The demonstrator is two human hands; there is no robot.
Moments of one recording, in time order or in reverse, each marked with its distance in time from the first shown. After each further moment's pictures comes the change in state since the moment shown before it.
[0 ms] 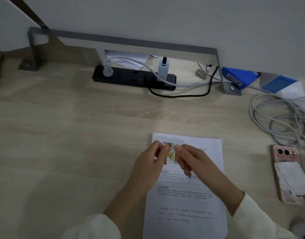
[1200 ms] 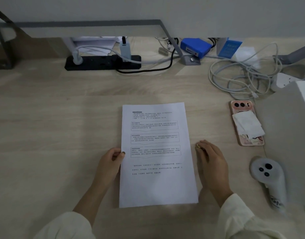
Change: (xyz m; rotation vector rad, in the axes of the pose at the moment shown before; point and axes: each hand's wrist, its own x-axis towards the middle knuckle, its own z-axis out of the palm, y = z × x) left_hand -0.074 -0.077 0.023 0.093 0.173 -0.320; right_hand -0.096 0.178 -0.040 -0.510 0.839 -0.221
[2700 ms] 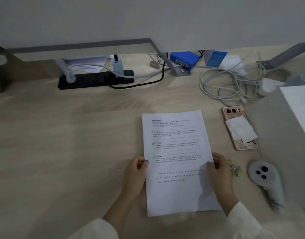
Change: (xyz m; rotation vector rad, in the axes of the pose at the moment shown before) left_hand -0.005 0.037 0.048 0.014 -0.116 0.026; right_hand 0.005 -0.018 -0.020 0.455 -0.024 0.648
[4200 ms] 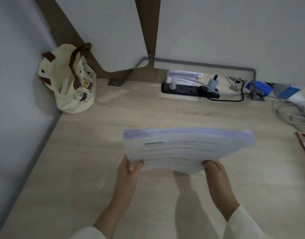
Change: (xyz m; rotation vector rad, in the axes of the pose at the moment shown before) left_hand -0.064 -0.125 -0.341 -0.571 0.197 0.399; right_hand -0.259 -0.098 0.245 0.357 -0.343 -0.240
